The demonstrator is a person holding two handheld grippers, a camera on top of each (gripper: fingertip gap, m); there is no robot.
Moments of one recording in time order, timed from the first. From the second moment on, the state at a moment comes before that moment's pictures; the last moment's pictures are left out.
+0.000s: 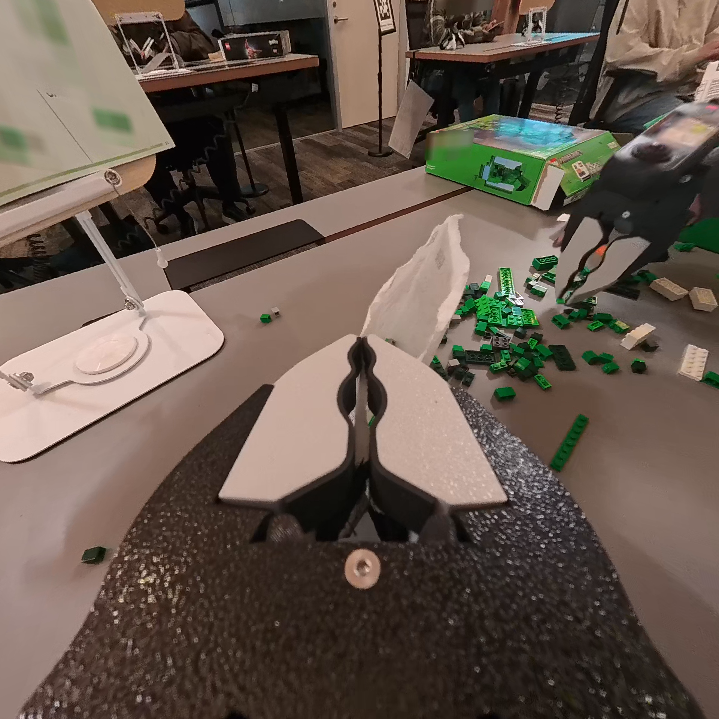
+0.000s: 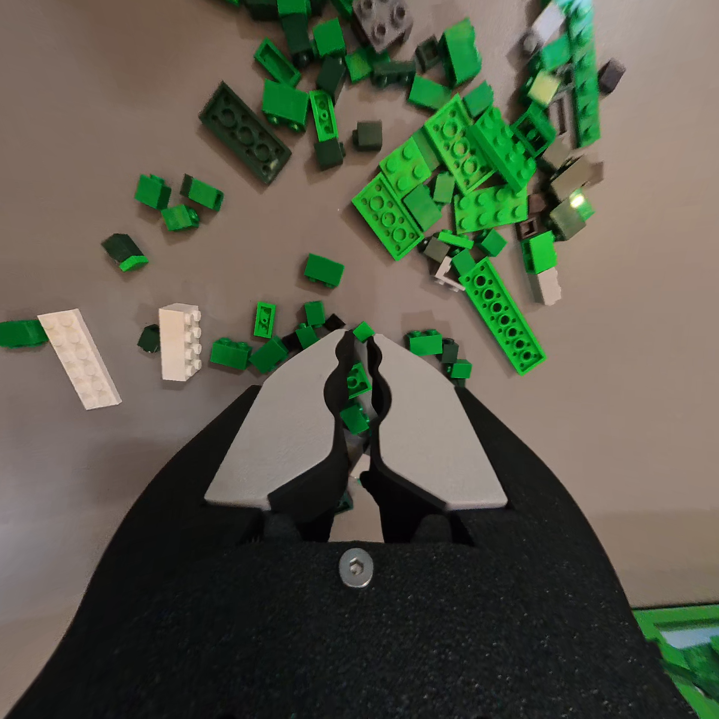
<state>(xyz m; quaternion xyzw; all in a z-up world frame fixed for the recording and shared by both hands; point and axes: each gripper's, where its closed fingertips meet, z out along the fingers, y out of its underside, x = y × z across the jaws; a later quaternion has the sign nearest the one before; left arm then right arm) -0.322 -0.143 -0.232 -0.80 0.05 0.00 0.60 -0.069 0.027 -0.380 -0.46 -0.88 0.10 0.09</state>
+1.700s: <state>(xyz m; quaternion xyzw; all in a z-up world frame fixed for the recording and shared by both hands) -0.301 -0.141 -0.234 -0.81 0.08 -0.01 0.59 -0.146 0.027 -0.377 -0.50 -0.84 0.14 0.17</state>
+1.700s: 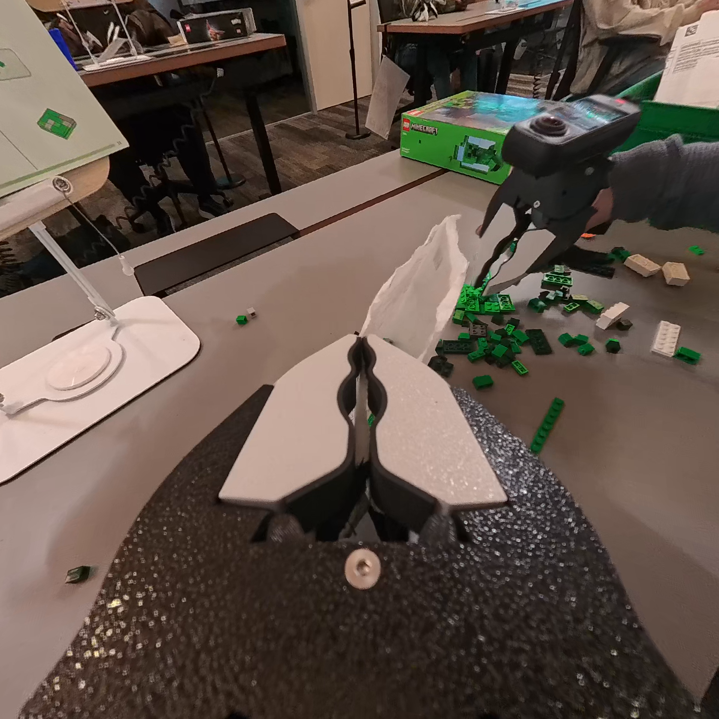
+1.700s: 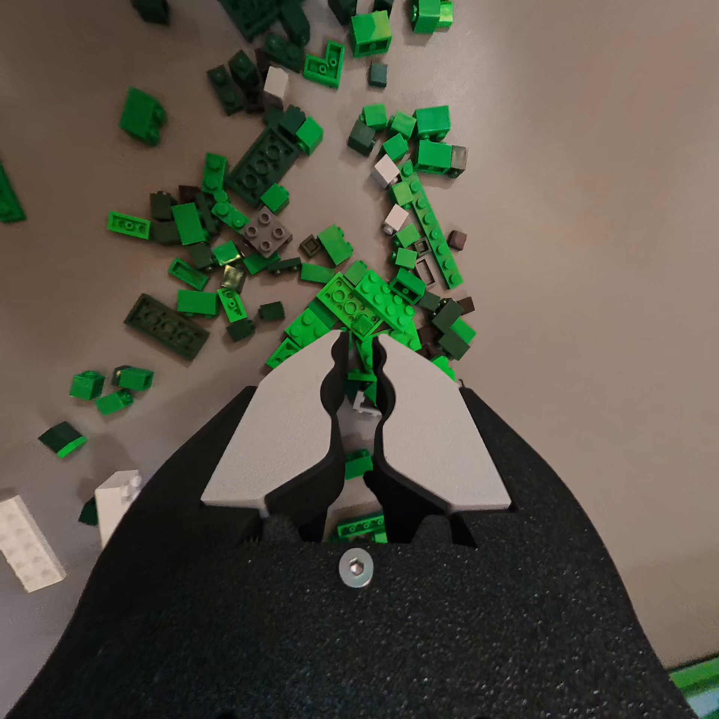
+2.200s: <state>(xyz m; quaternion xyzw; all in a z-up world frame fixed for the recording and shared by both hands) -0.300 -0.140 -0.235 -0.81 0.08 -0.01 0.58 -0.152 0.026 -0.381 -0.49 -0.85 0.15 0.16</state>
